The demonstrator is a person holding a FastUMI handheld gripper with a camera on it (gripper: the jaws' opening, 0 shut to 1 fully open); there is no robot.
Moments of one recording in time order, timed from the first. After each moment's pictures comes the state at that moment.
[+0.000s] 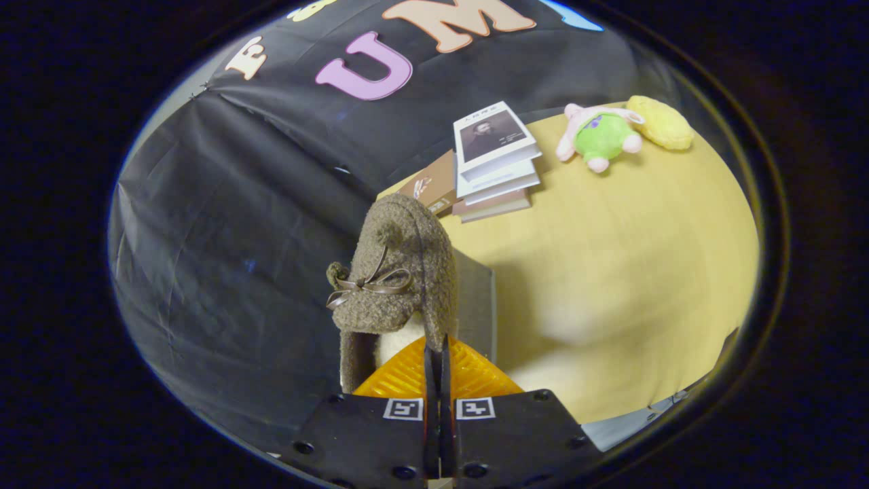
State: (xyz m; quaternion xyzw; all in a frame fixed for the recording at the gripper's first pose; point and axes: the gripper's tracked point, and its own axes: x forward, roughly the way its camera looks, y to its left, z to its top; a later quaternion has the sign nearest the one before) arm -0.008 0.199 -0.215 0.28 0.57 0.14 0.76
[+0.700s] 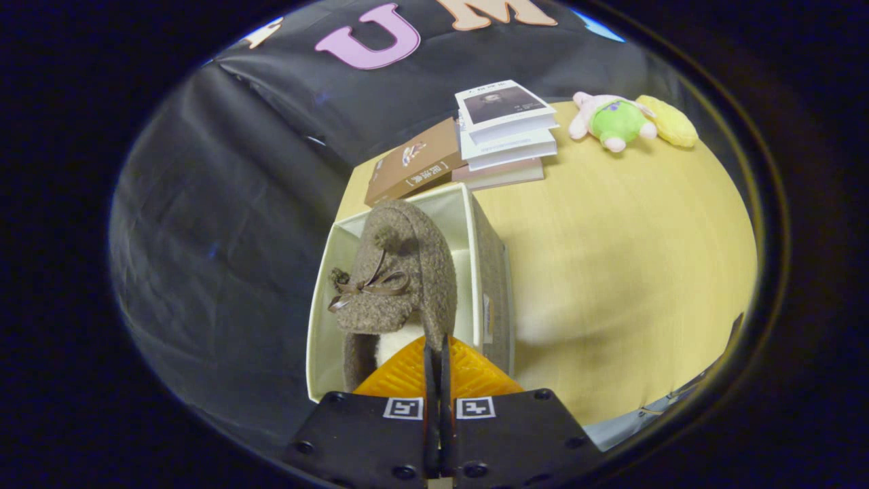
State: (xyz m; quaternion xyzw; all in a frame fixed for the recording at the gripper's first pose) arm -0.023 0.264 -0.275 0.21 0.58 0.08 0.78
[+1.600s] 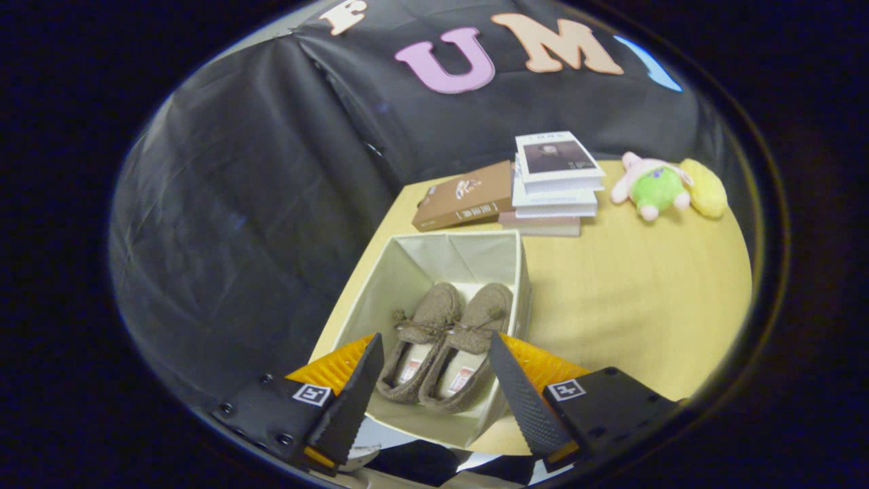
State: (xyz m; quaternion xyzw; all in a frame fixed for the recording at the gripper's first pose) arm -0.011 0.270 -0.210 0.15 0.47 0.20 0.84
